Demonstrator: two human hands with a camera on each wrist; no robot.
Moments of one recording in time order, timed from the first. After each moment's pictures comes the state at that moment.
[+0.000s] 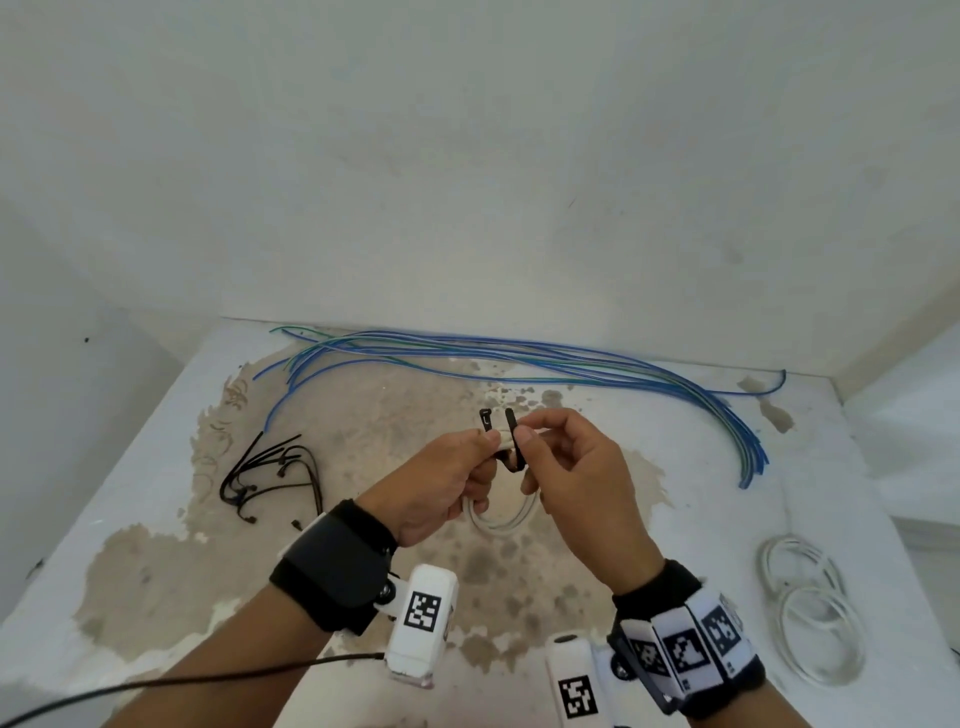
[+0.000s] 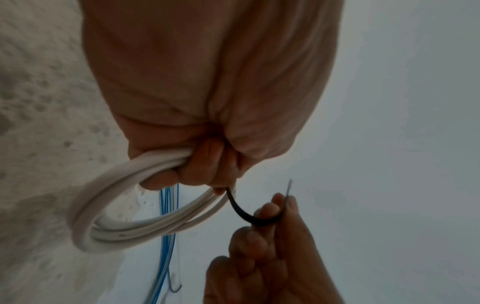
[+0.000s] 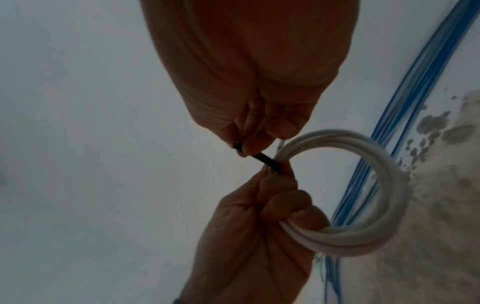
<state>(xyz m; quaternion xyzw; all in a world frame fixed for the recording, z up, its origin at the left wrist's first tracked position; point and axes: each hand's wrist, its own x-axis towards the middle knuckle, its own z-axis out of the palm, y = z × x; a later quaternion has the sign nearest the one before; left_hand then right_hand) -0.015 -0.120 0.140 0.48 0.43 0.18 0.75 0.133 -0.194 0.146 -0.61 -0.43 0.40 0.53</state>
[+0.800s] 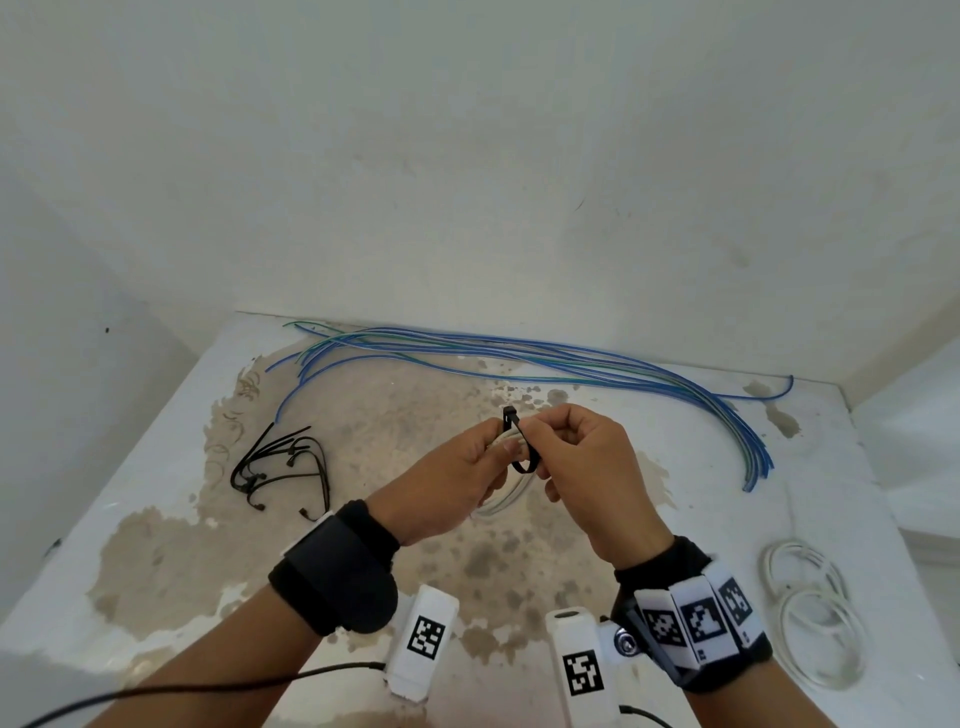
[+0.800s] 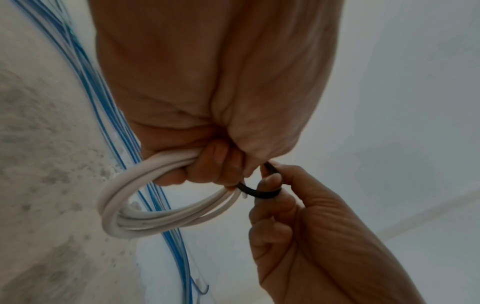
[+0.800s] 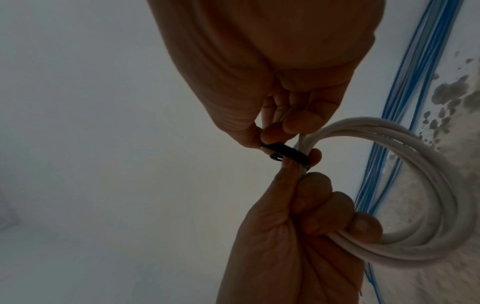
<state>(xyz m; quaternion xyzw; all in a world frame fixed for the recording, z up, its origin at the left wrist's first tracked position) -0.020 -0.135 0.152 0.71 0.40 0.14 0.56 0.134 -0.190 0.167 -0.65 -0.37 0.44 0.49</state>
